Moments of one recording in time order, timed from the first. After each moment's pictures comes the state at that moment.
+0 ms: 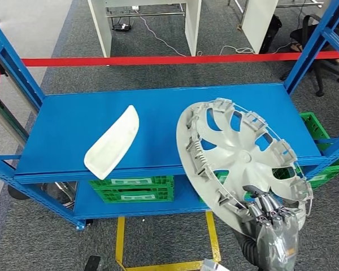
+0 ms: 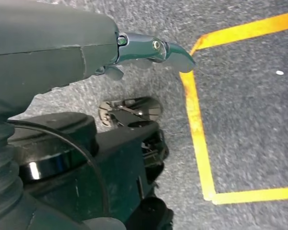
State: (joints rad) left arm -0.05 -0.19 0.50 -0.23 -0.59 0.11 -0.36; right arm 0.30 -0.28 0.51 -2.04 1.45 -0.68 0.09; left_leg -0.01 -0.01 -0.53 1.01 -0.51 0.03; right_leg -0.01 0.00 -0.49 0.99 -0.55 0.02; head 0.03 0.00
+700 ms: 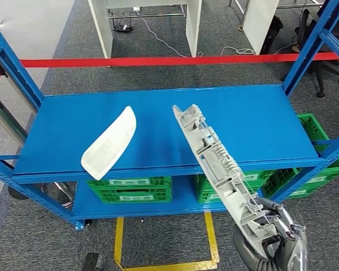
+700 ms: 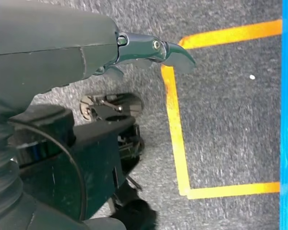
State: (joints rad) left arm -0.07 -0.21 0.54 -0.23 -0.58 0.12 -0.42; right arm 0.44 -0.21 0.46 -2.14 0.73 -0.68 -0.37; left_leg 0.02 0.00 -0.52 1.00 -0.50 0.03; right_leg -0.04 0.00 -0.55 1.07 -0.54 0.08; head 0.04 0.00
